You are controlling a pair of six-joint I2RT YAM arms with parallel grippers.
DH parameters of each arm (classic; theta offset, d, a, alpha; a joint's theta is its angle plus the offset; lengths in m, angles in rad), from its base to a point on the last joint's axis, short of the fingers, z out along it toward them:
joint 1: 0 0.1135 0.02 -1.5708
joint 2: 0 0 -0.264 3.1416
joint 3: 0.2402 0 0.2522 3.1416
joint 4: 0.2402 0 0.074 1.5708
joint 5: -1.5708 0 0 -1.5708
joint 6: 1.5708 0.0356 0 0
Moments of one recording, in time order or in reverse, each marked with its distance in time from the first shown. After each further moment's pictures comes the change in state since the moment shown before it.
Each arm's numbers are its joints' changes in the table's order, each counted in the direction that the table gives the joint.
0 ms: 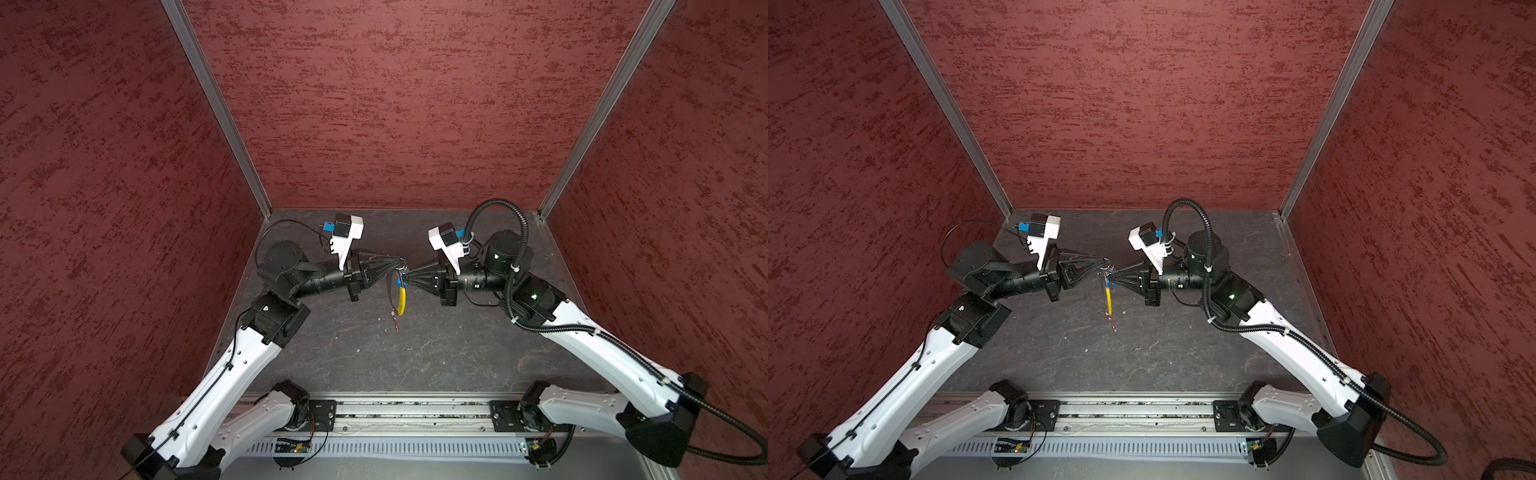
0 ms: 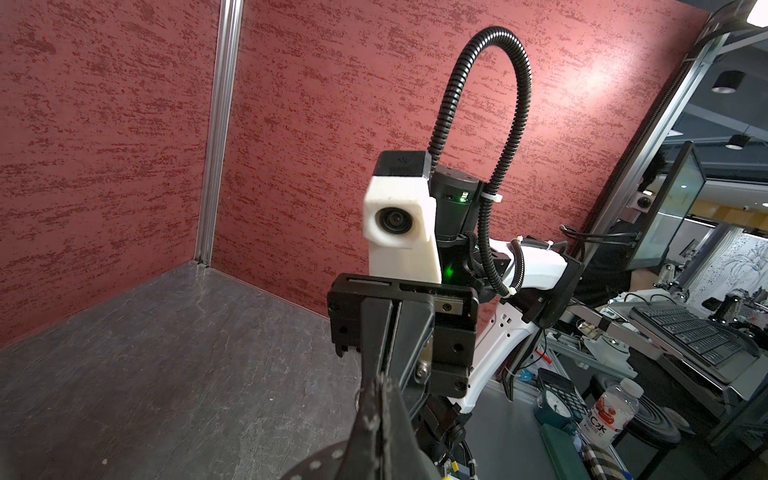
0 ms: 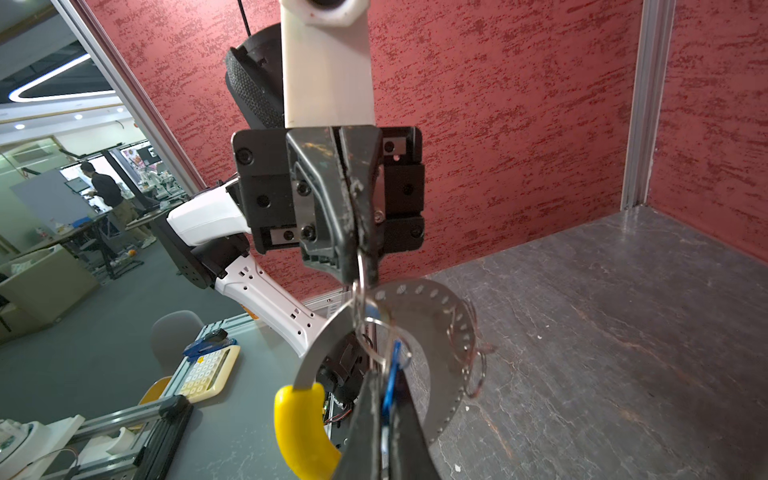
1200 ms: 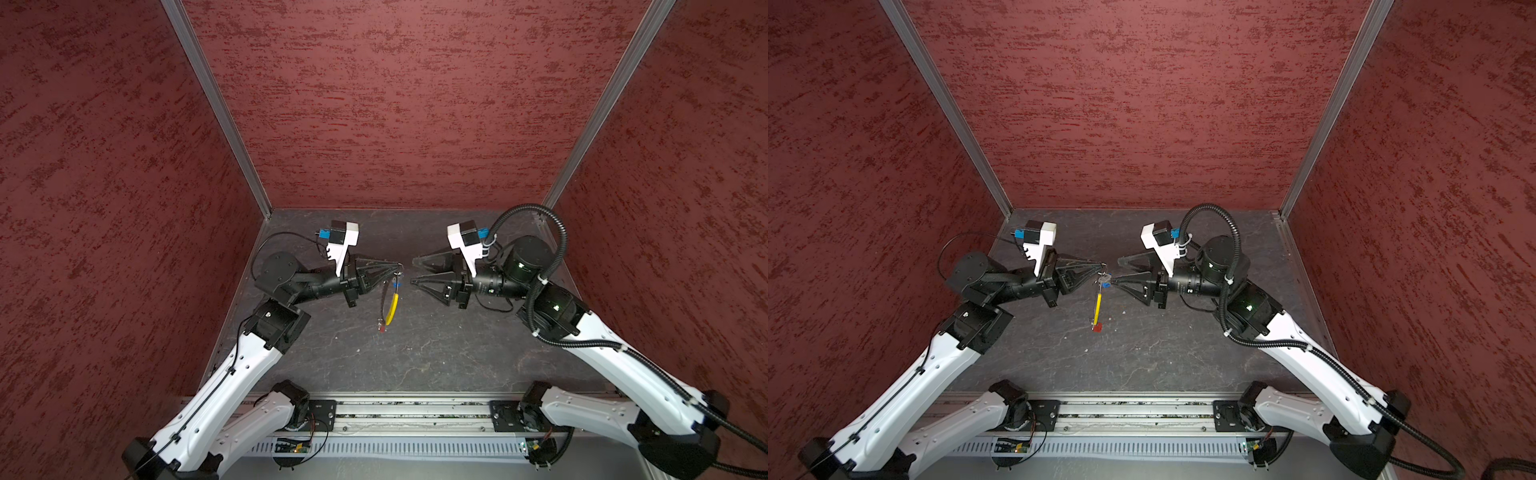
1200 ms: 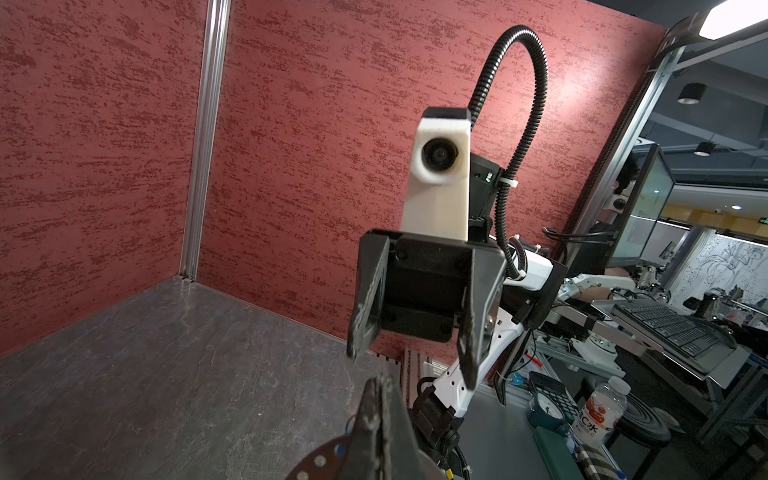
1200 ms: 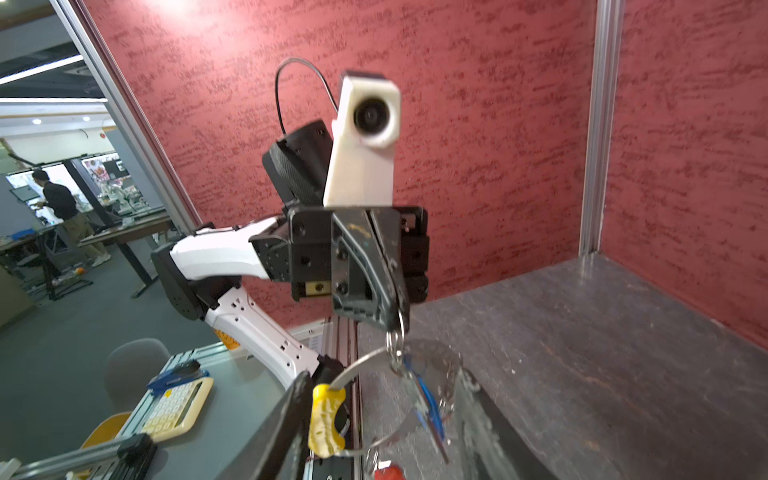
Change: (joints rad) left arm 0.007 -0.039 -0.090 -0.138 -0.036 -0.057; right arm 0.032 -0.096 0.027 -0.017 -0.144 -0.013
